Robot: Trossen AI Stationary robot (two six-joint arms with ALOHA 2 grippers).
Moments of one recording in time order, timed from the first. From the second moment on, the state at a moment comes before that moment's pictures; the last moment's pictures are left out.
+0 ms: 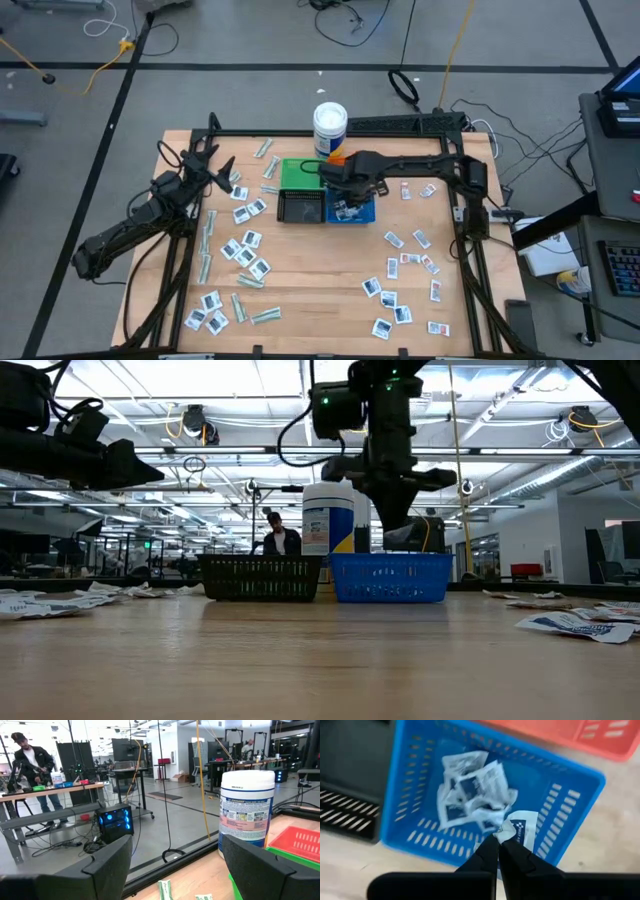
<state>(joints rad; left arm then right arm) 0.60 0.01 0.02 0.07 -0.32 0.10 -0.17 1.97 1.64 -1.23 0.00 1.07</state>
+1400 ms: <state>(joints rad) 0.60 0.01 0.02 0.07 -0.32 0.10 -0.14 1.95 1.64 -1.11 -0.03 0.50</state>
